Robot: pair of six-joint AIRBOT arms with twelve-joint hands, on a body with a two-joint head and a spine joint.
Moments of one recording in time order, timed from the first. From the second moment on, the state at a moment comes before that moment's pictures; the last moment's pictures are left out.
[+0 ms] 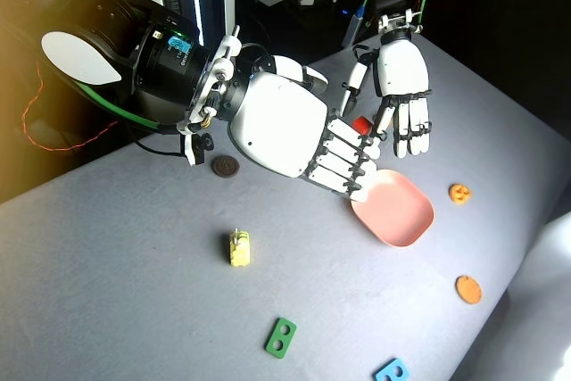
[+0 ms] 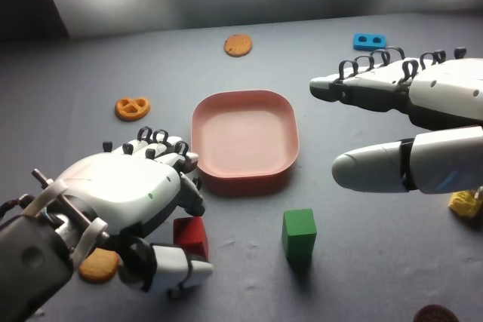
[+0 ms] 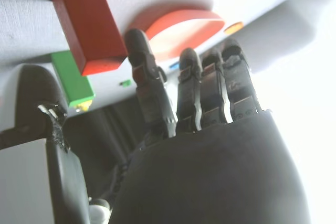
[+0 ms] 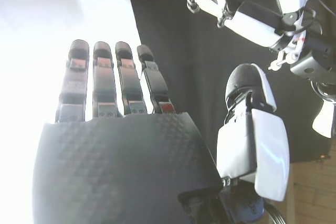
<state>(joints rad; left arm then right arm) 0.49 -0.93 0.63 -1.03 -0.73 1.80 -0.27 -0.75 0.74 0.14 0.31 -0.77</state>
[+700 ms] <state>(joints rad) 0.50 -0.95 0.64 -1.04 -0.76 1.80 -0.32 -0.81 0.74 0.30 0.42 -0.92</state>
